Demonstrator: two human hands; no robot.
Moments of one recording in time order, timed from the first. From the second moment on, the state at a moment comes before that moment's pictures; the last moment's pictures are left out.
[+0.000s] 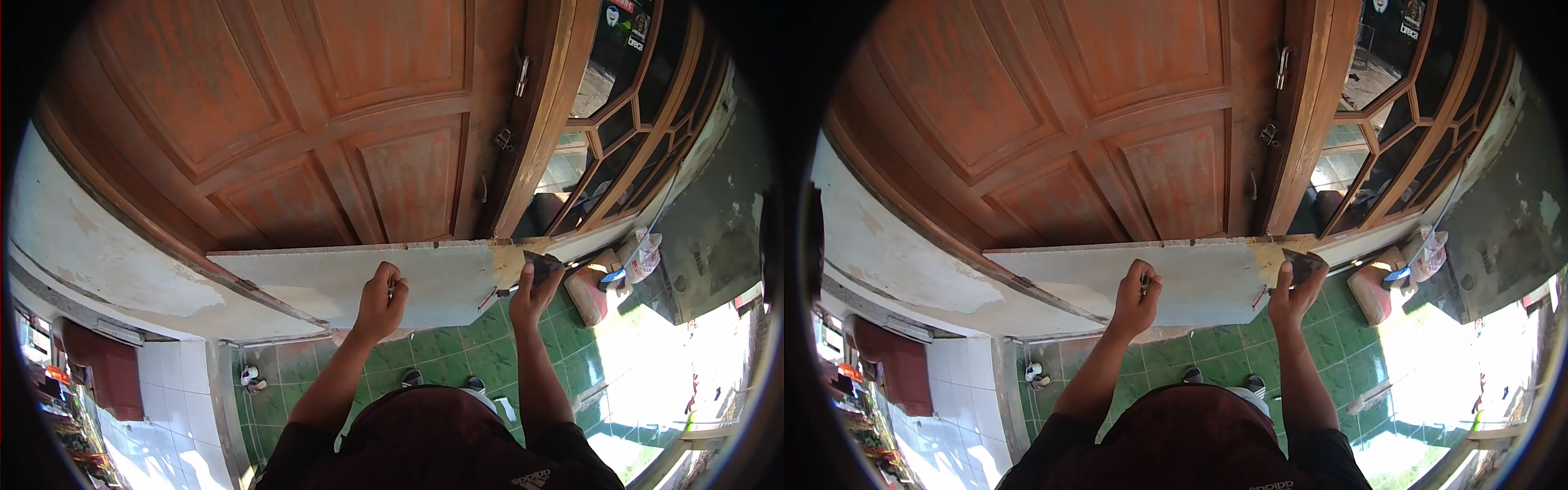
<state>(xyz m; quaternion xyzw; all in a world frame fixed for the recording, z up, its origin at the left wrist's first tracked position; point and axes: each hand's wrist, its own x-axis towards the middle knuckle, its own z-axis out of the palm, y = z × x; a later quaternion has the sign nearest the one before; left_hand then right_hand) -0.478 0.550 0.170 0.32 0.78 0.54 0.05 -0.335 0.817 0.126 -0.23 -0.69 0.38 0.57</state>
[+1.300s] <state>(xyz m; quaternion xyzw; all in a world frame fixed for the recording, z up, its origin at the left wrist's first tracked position) -0.526 0.672 0.213 0.61 0.75 0.18 -0.16 -0.378 0.799 0.081 -0.28 -0.64 0.57 0.44</state>
